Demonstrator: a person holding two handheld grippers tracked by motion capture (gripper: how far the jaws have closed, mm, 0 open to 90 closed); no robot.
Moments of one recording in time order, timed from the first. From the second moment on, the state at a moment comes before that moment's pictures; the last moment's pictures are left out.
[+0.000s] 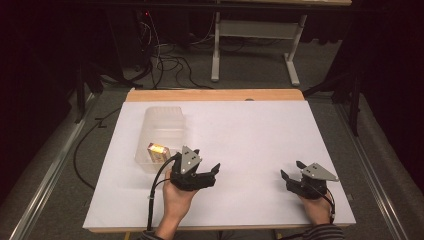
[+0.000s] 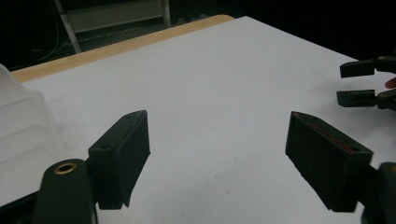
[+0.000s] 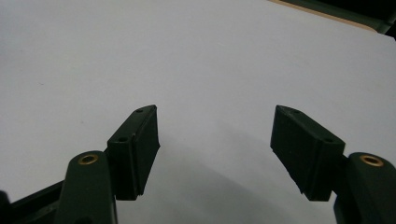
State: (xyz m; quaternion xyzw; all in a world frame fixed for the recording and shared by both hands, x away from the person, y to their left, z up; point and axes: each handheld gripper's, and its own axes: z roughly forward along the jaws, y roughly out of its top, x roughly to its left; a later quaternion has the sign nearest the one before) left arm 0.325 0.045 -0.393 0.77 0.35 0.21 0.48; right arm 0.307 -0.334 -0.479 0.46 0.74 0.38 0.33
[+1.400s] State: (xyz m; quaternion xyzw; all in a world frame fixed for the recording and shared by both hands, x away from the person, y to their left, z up) left arm 0.338 0.009 -0.442 0.80 0.36 0.19 0.44; right arm 0.307 -0.334 -0.479 0.46 0.74 0.38 0.33
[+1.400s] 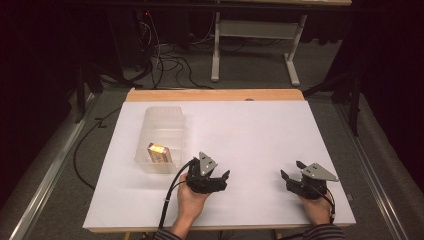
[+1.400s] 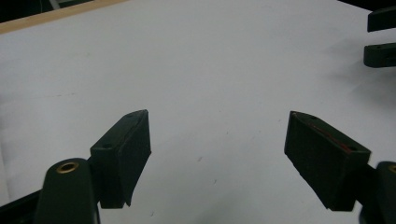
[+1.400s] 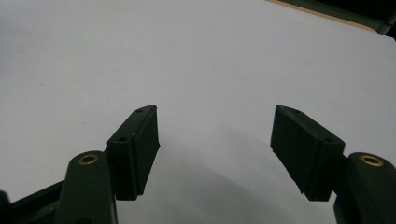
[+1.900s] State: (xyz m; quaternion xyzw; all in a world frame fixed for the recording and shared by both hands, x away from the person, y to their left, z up) left arm 0.349 -0.002 -0.457 0.79 0.37 0.21 0.44; right arm 0.308 -0.333 -0.479 0.46 0.74 0.37 0.33
